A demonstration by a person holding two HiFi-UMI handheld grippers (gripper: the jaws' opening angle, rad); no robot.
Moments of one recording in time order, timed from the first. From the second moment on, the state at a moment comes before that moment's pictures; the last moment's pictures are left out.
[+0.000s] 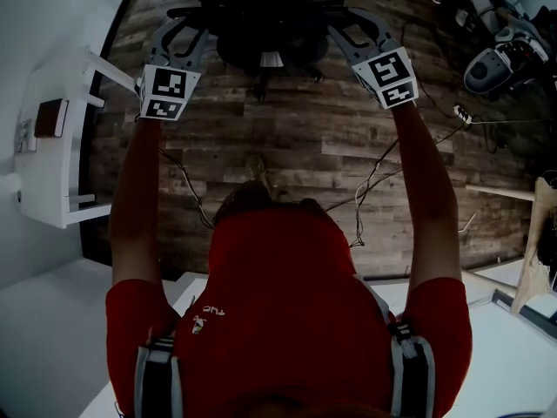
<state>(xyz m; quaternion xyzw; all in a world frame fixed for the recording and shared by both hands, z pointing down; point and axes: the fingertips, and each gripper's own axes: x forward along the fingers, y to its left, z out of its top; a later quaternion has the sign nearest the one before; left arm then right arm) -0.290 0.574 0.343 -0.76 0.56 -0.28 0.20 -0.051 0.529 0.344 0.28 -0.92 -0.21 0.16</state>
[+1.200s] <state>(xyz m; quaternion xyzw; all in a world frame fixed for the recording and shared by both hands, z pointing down) -0.369 0.437 0.473 -0.70 0.33 -0.59 0.23 -0.036 0.402 0.491 0.13 -0.80 -0.24 0.54</state>
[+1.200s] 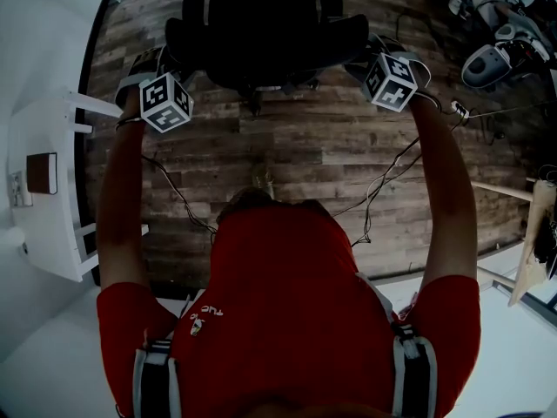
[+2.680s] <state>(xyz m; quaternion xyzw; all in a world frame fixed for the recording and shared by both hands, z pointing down) -0.313 0.273 0.472 -0.71 0.27 -0.56 0.32 -0.005 0.277 0.480 0.18 -0.79 -0.25 0.53</state>
